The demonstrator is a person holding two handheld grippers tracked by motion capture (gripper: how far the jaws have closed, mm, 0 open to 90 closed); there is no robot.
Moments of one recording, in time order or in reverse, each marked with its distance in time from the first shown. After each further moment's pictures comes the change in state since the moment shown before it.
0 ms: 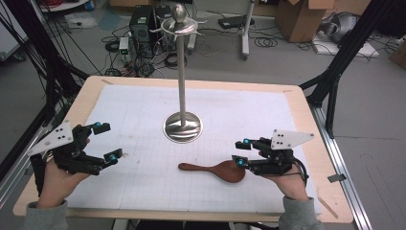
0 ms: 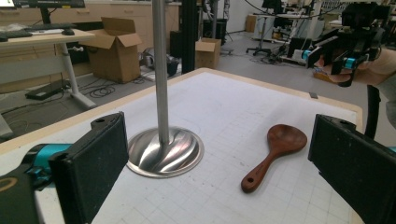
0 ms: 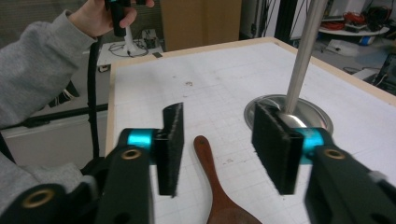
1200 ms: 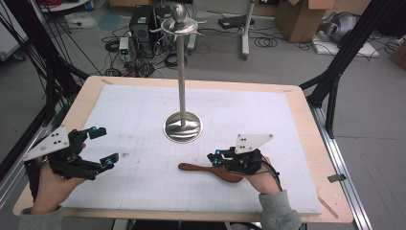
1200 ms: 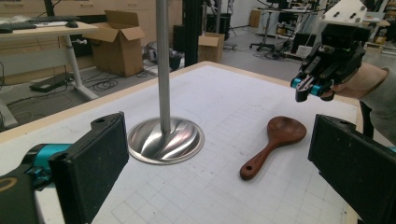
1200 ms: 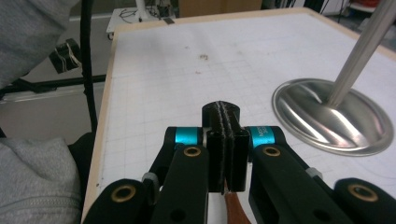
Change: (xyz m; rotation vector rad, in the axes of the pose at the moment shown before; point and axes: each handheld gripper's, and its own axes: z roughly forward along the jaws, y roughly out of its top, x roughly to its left) left arm -0.004 -0.006 -0.011 0.018 0.016 -0.011; right arm 0.003 -0.013 0.074 0.121 0.072 -0.051
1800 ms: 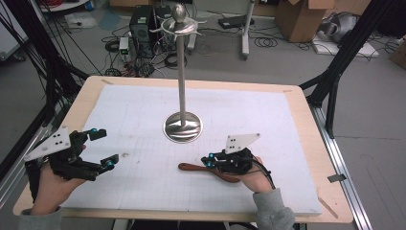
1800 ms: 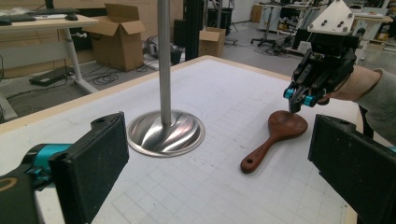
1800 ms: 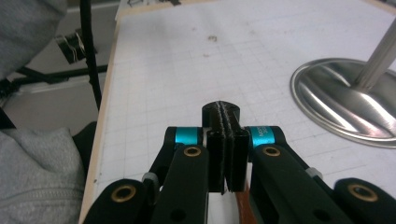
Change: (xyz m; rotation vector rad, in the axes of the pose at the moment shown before) left arm 0.001 -0.005 0.000 0.024 0.006 -0.006; right arm -0.004 -0.008 0.025 0.063 0.049 0.031
